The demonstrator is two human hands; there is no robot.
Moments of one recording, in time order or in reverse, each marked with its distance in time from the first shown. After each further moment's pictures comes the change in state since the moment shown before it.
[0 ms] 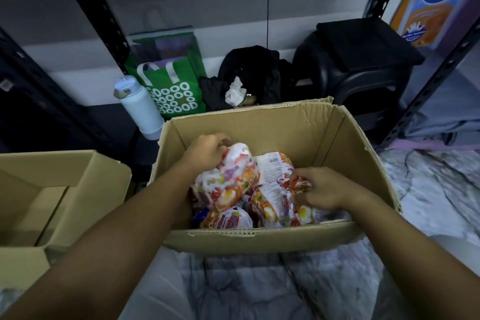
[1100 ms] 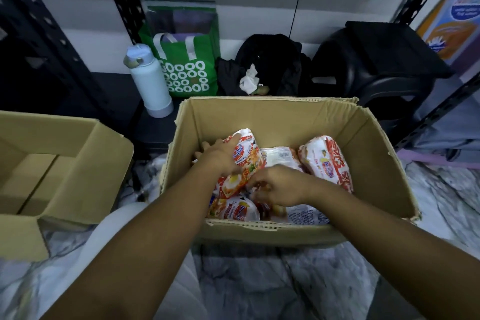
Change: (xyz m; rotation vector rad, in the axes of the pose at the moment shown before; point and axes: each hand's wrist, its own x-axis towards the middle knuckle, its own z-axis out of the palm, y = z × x) left_hand -0.019 -0.012 0.036 0.089 -0.266 -0.282; right_hand 0.044 -0.102 0.038 -0.207 -0.179 -0.383
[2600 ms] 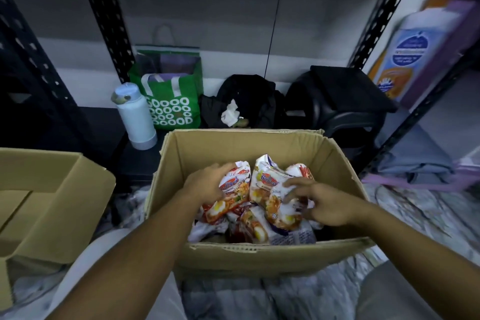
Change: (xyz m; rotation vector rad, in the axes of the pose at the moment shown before) left_hand -0.010 0.002 -0.007 0.047 0.183 0.340; right_hand -0.109 0.055 -0.045 0.103 0.107 0.185
